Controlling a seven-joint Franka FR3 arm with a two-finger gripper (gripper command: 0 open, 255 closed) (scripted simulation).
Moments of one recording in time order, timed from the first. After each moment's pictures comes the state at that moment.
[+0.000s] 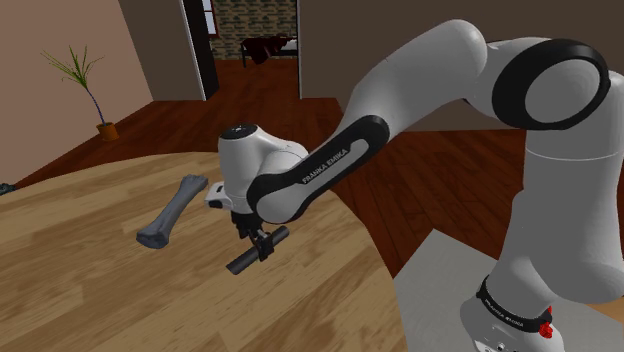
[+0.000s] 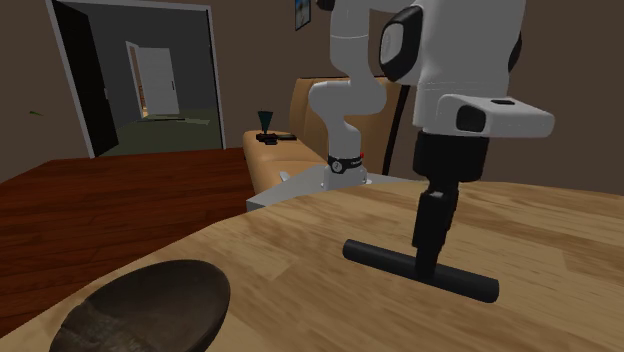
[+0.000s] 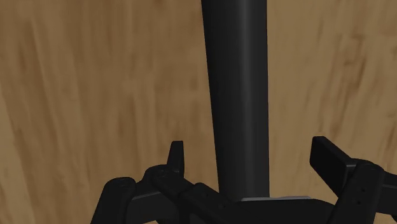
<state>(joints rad) 0.41 0.33 0.22 -1.92 -0.15 2.31 -0.83</state>
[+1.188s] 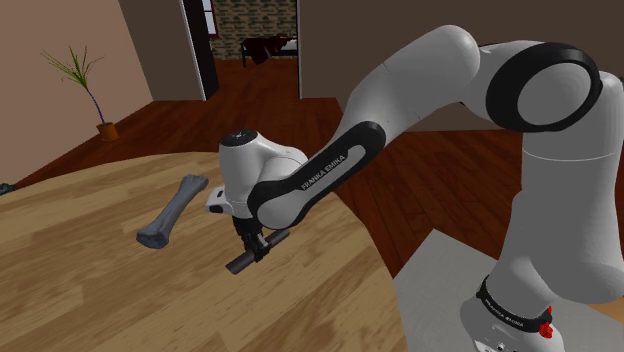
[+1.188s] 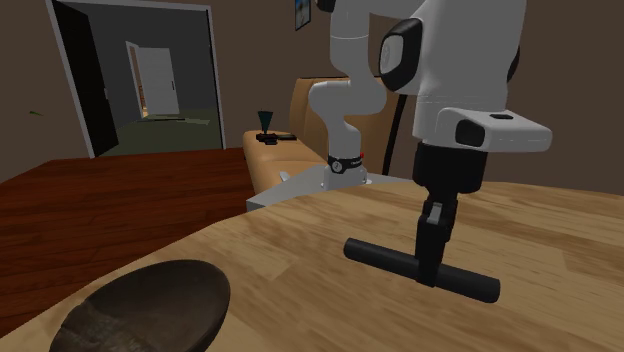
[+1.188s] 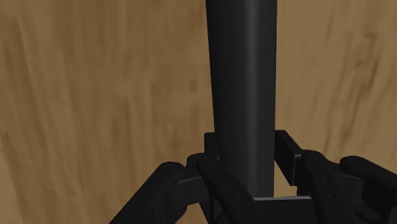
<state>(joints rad) 0.41 0.35 0.22 -1.93 -0.16 2.34 -0.83</state>
